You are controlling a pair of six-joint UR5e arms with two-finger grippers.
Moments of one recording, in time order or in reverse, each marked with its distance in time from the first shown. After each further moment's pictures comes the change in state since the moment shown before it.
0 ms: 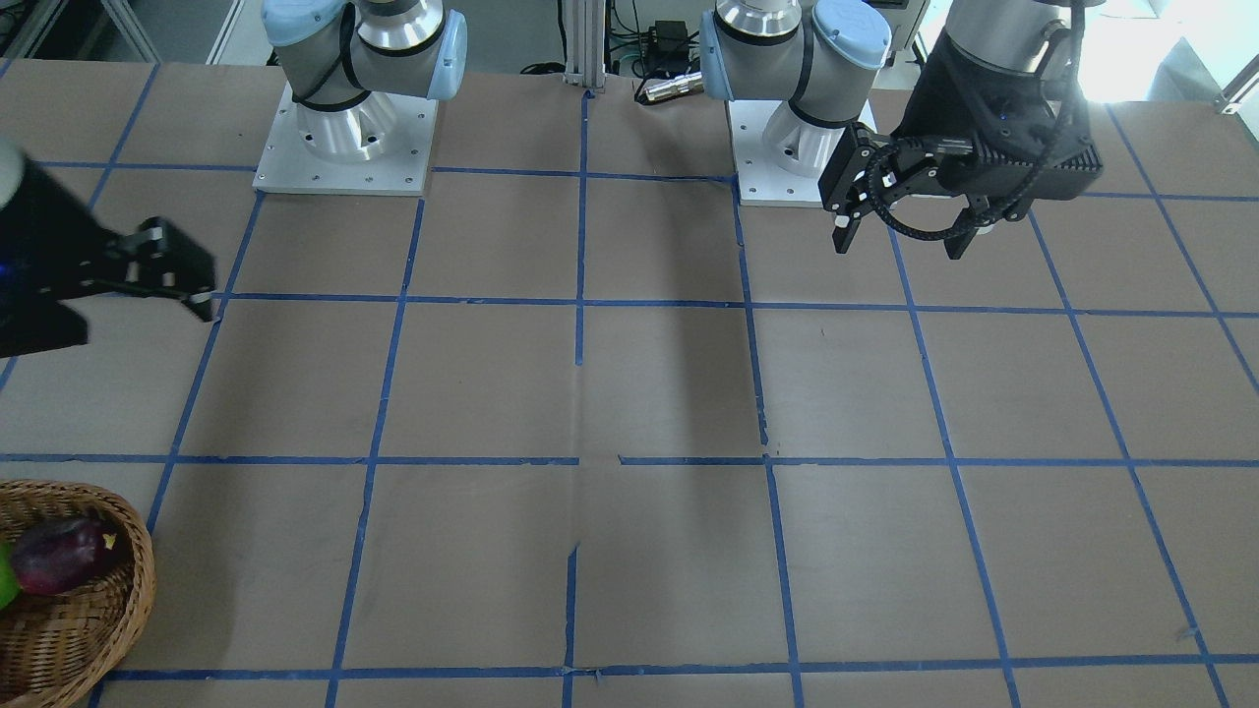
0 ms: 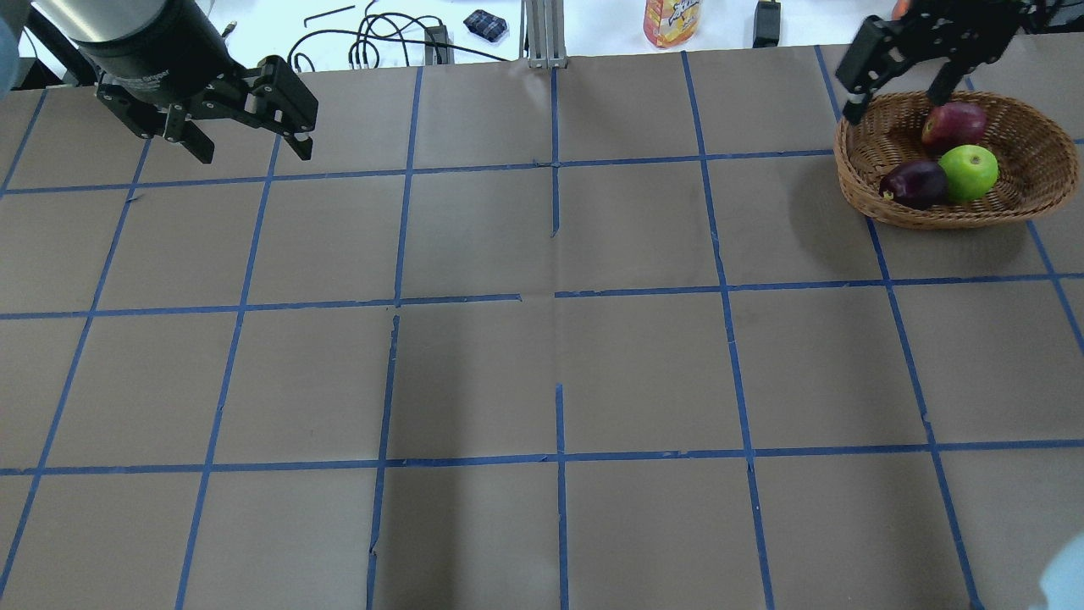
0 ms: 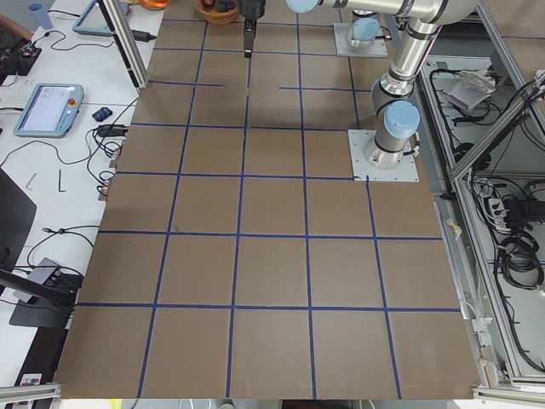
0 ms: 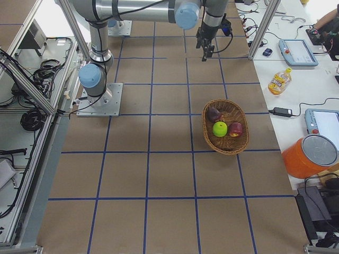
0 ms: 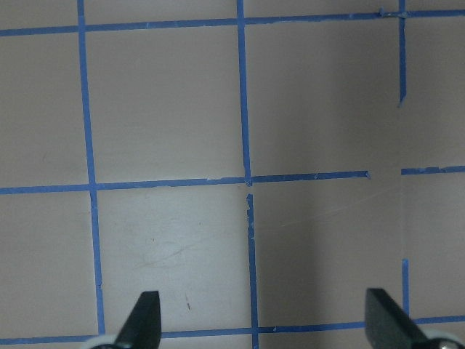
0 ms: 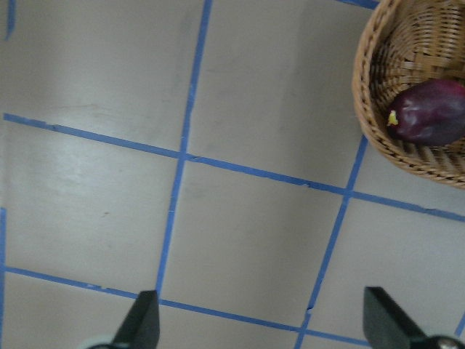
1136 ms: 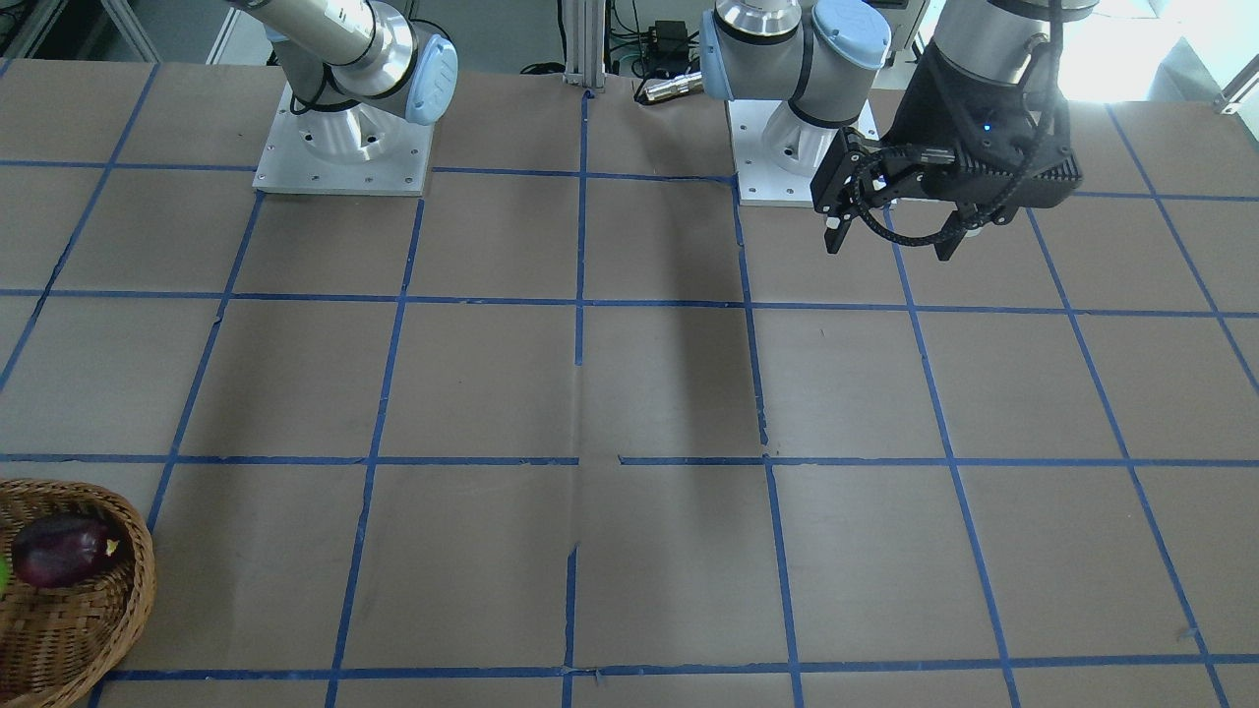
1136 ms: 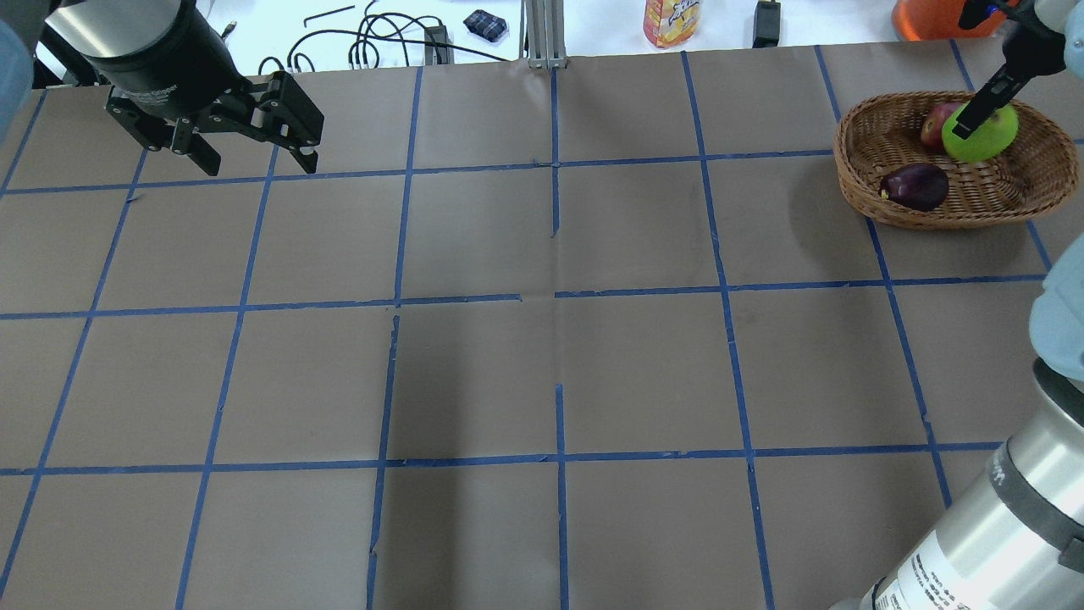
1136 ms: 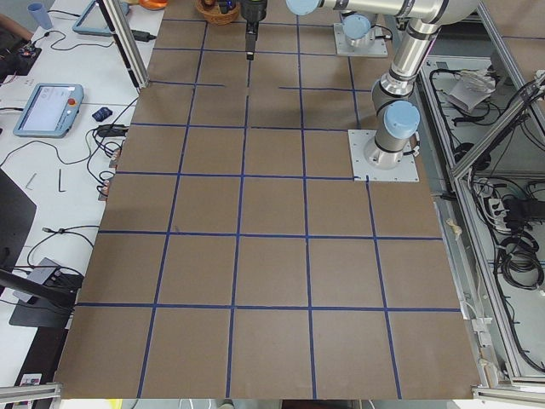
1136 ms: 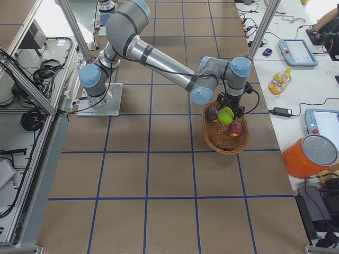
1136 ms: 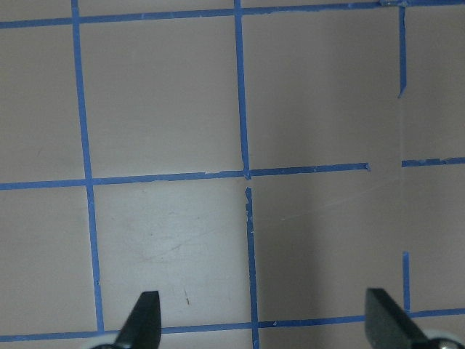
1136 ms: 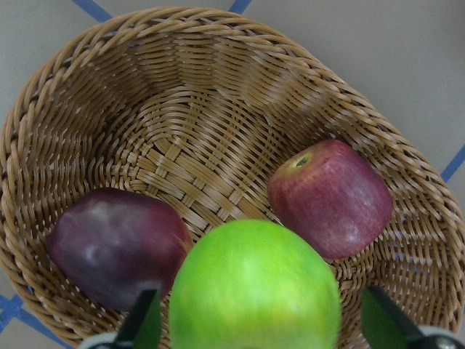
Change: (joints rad) left arm -0.005 0.006 -0.026 -0.001 0.001 0.010; right arm -0.370 0.368 -0.003 -0.576 -0.023 -0.837
